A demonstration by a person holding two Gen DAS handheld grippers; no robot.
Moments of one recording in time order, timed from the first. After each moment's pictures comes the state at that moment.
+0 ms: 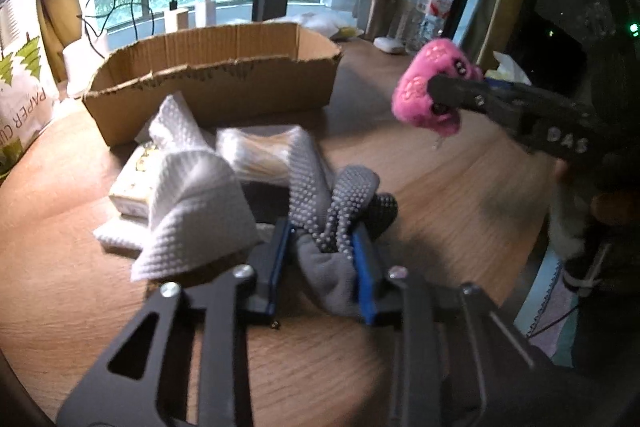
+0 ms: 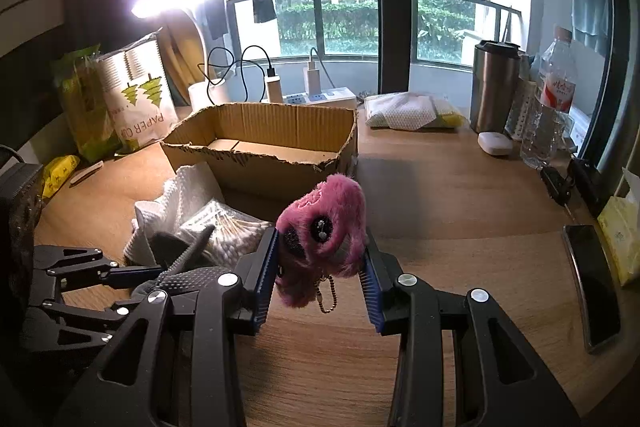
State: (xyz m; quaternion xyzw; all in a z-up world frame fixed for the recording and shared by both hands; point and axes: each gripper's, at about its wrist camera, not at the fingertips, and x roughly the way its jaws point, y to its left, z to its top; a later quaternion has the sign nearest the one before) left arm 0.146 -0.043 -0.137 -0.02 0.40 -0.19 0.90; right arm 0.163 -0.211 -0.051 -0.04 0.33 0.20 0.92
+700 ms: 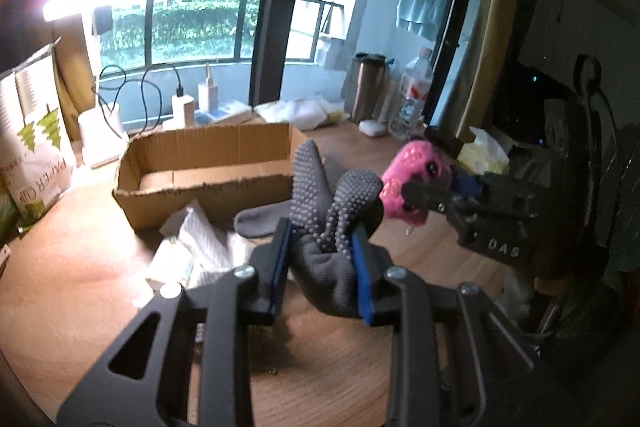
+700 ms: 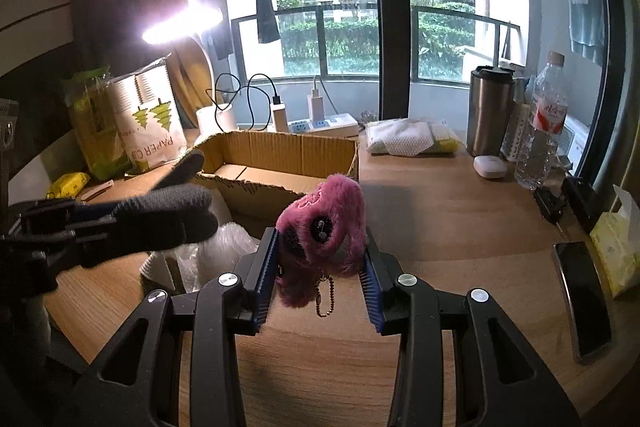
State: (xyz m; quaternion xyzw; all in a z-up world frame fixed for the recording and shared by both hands) left arm 0.146 -0.030 -0.053 -0.05 0.31 -0.19 0.93; right arm 0.155 -0.217 -0.026 -0.03 0.30 0.20 0.93
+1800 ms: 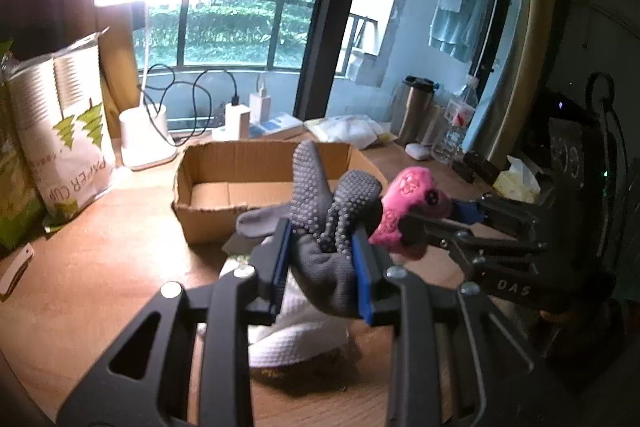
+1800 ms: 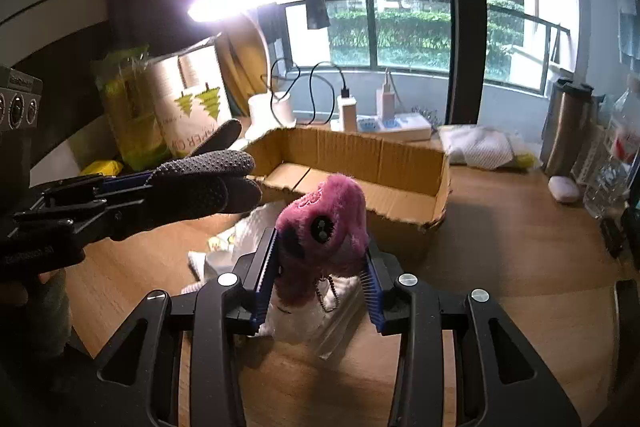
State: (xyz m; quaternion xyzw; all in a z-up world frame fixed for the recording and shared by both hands) left arm 0.170 0.030 -0.059 -0.07 0.29 -0.14 0.94; right arm 0.184 -0.144 -0.029 -0.04 0.31 0.28 0.91
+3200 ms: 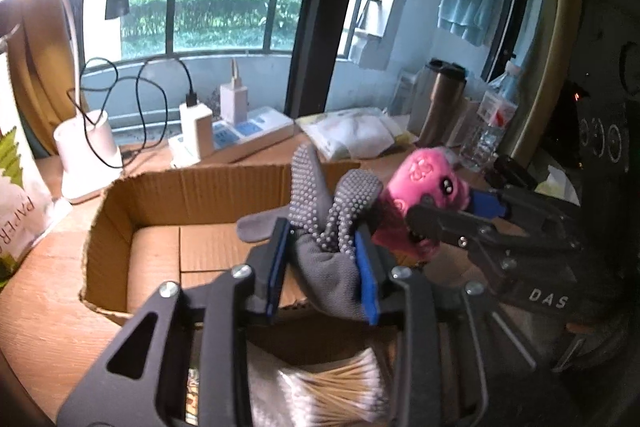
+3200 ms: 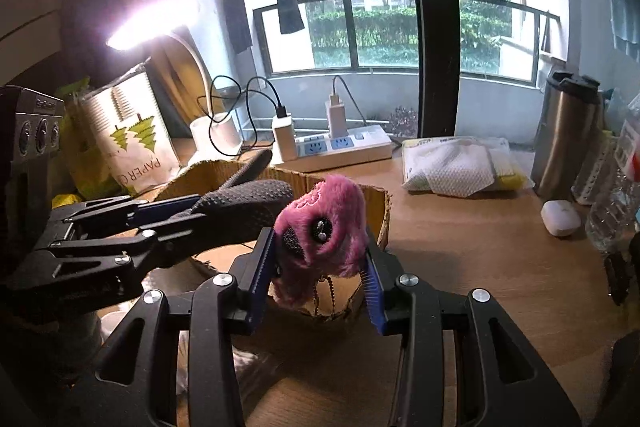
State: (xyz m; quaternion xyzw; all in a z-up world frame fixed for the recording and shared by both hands) left arm 0.307 -0.021 -0.095 -0.06 0.33 -0.14 0.93; right arm 0.295 -0.179 -0.043 -0.02 0.32 0.27 0.91
